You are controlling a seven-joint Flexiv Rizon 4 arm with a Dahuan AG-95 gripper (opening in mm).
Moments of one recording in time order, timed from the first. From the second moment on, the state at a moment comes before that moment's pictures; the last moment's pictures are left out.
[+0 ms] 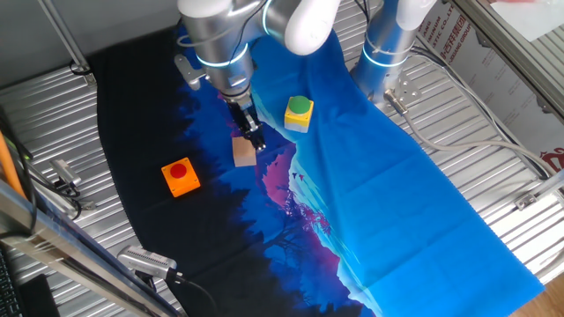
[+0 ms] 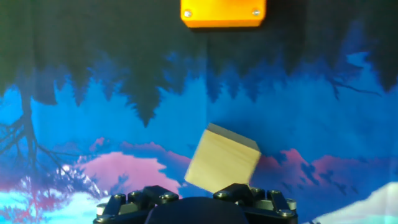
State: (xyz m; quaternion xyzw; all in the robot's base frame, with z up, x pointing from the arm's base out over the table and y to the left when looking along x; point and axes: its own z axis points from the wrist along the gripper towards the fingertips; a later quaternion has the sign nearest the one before) arm 0.437 0.056 0.097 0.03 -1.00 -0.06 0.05
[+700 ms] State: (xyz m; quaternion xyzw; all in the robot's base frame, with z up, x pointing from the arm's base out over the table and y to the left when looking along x) arm 0.430 0.057 0.093 0.24 -0.97 -0.07 0.04
